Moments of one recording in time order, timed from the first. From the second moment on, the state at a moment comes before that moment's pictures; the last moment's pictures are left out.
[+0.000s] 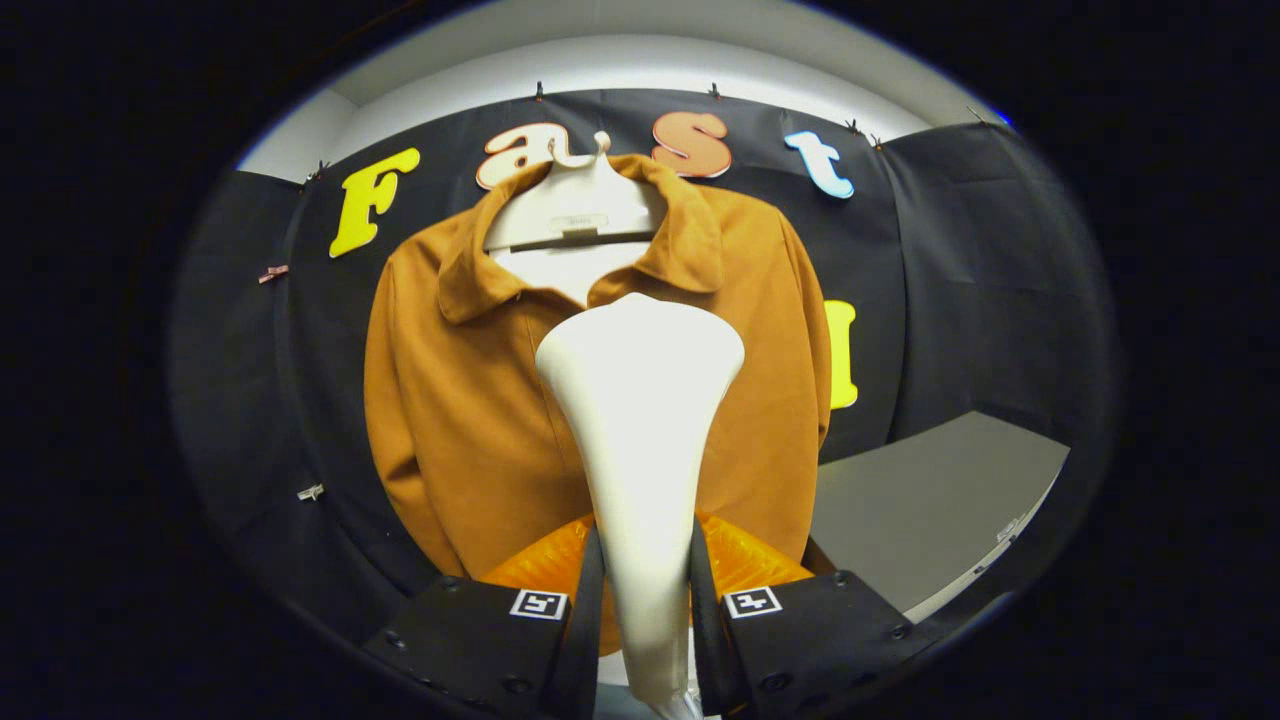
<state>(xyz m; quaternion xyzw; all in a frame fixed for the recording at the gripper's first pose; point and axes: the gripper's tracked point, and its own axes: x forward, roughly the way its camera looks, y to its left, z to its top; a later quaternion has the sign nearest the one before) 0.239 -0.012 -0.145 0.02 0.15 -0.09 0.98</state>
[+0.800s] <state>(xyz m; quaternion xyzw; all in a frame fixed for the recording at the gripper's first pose) 0.231 0.001 -0.073 -0.02 0.00 -0.05 1.00</state>
